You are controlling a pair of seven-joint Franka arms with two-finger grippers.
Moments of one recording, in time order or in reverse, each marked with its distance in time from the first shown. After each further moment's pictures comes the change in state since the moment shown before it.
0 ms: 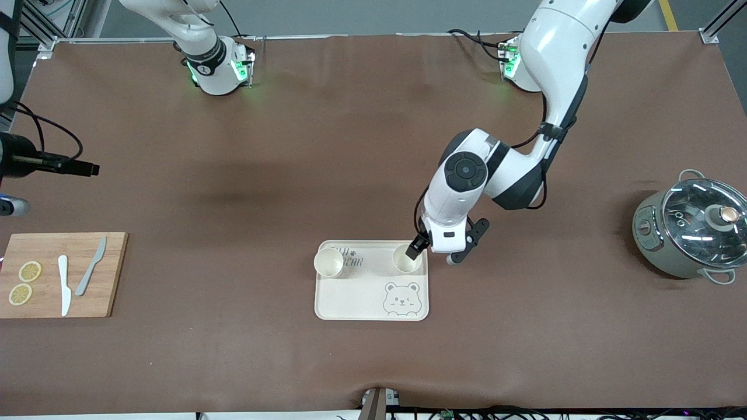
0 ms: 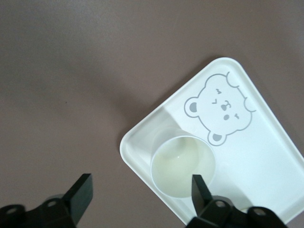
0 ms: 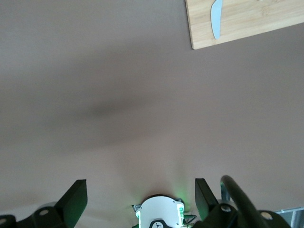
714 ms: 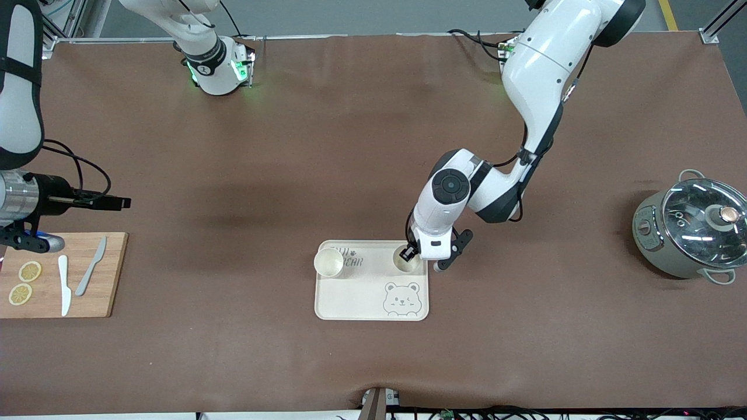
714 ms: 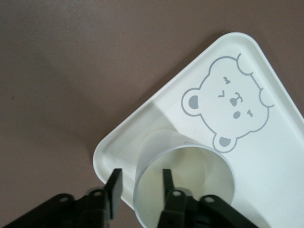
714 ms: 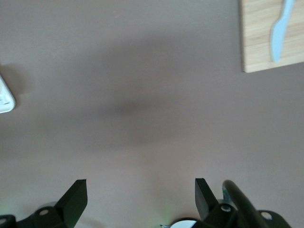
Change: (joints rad) left arm -0.019 0.129 0.001 0.004 0.026 0.183 -0.016; right arm 0.022 0.126 0.012 0.055 0.160 0.098 0.001
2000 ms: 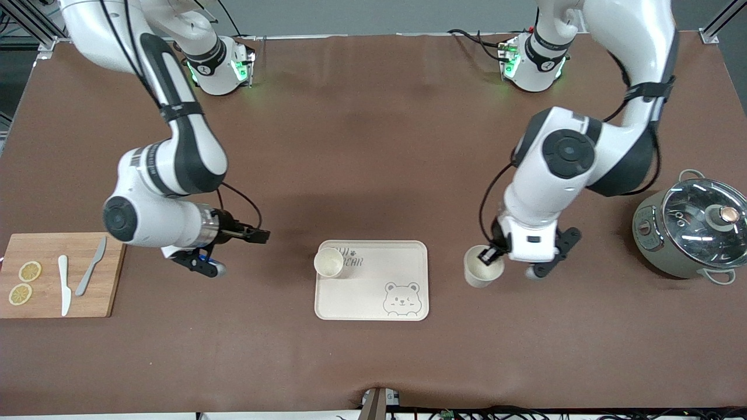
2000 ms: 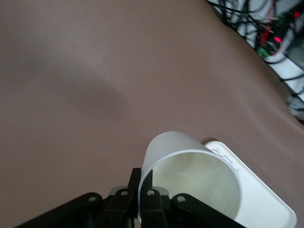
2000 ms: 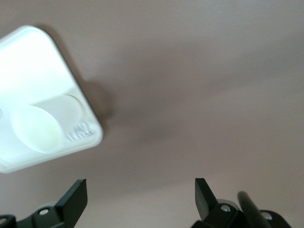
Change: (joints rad) left arm 0.224 -0.336 0.011 0.022 0.004 -0.386 0.320; right arm 0.377 0.146 0.039 -0.163 0.198 0.527 0.481
